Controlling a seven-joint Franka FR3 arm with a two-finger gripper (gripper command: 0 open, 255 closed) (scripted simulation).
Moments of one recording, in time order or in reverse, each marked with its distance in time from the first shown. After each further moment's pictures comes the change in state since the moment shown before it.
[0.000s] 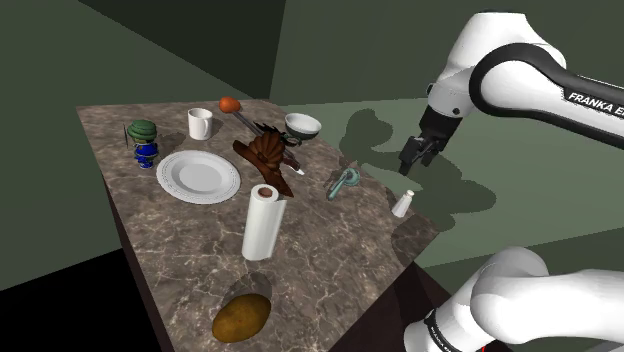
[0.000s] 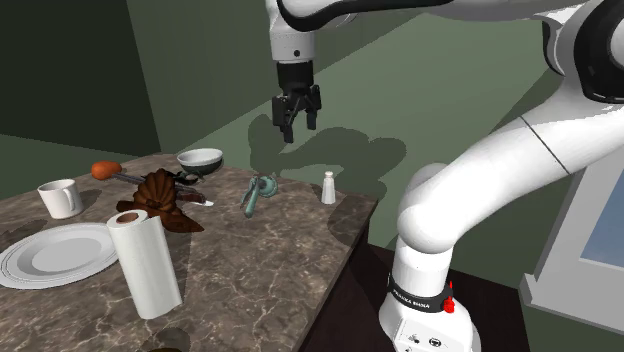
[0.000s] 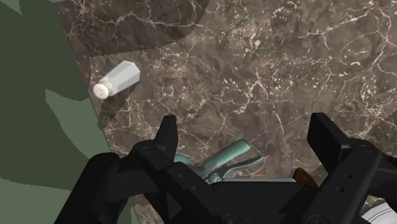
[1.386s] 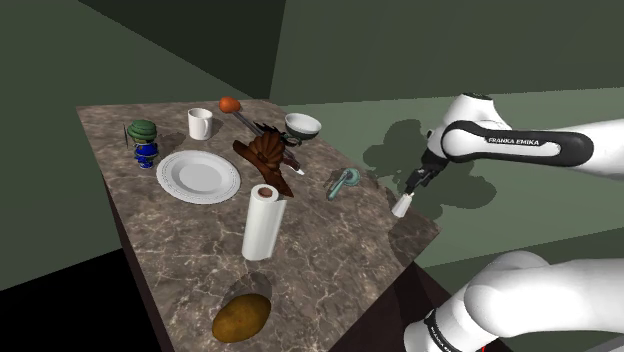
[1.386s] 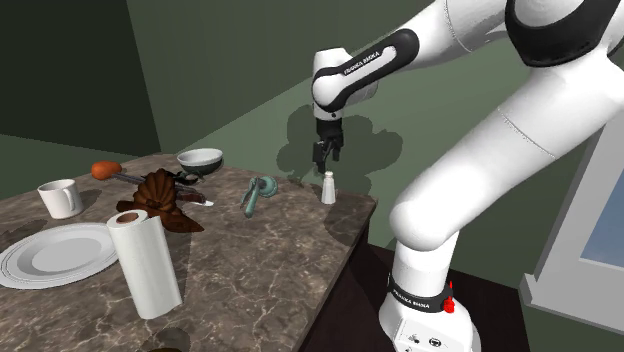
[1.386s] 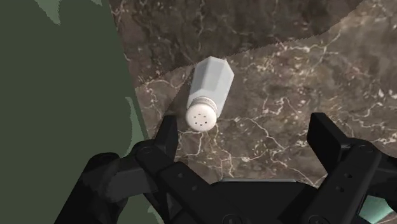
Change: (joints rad) arm -0.147 0.178 -0.406 -0.253 -0.249 0.527 -0.347
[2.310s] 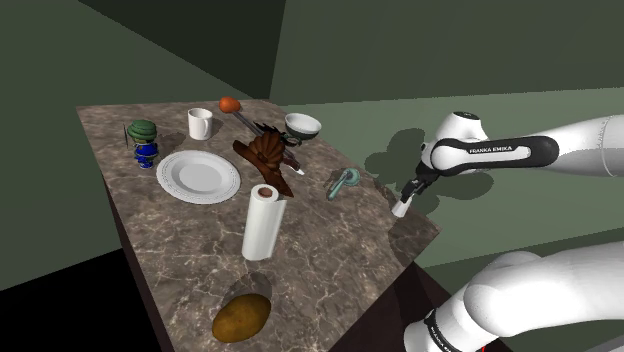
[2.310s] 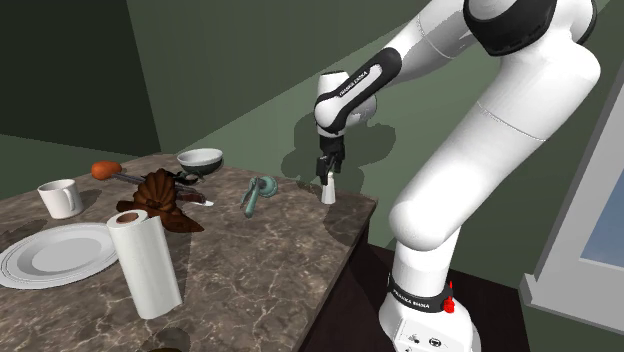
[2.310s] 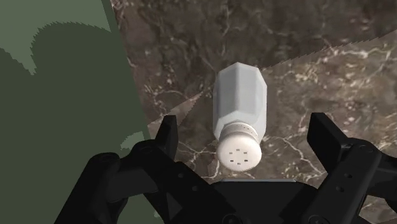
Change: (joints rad) arm -0.008 0.152 -0.097 -0.035 -0.028 0.205 -0.056
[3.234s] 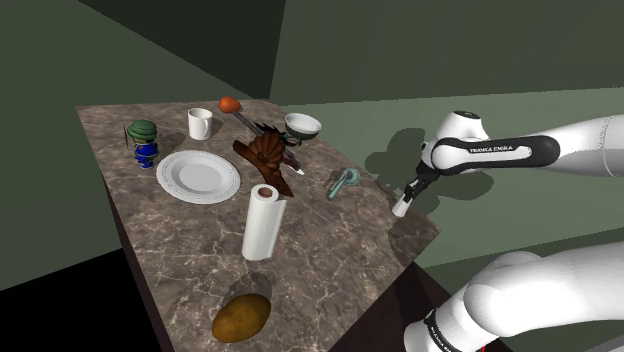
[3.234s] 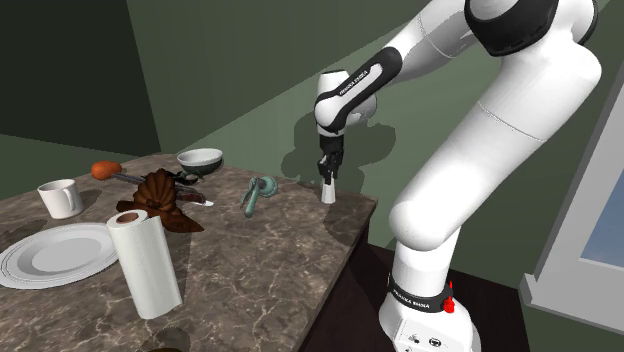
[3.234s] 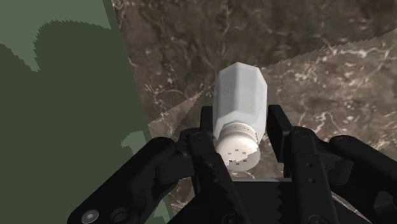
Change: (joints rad) arm 0.000 -0.005 0.002 0.002 0.001 -0.007 0.000
